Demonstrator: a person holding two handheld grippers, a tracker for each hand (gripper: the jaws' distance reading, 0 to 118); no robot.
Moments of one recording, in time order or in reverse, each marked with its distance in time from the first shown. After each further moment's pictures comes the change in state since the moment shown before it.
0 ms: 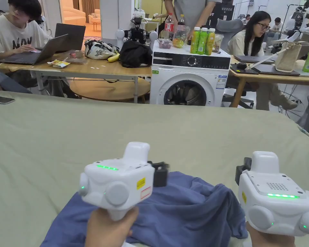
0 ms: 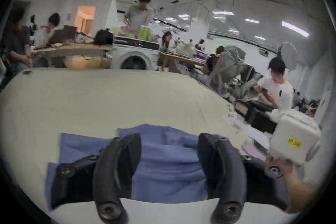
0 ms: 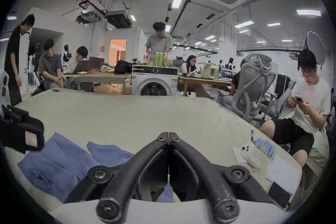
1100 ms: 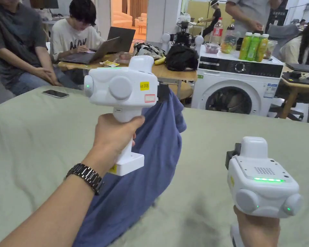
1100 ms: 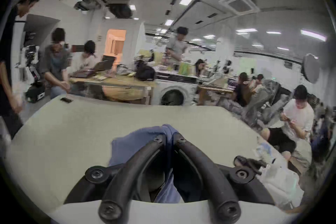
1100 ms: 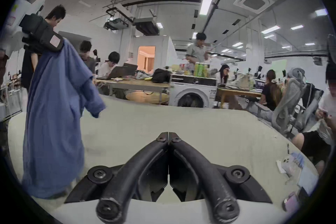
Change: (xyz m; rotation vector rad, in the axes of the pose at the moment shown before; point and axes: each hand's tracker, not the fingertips) left arm -0.058 0.168 0.037 0.156 0.027 0.011; right arm -0.101 0.032 -0.014 0.077 0.165 0.015
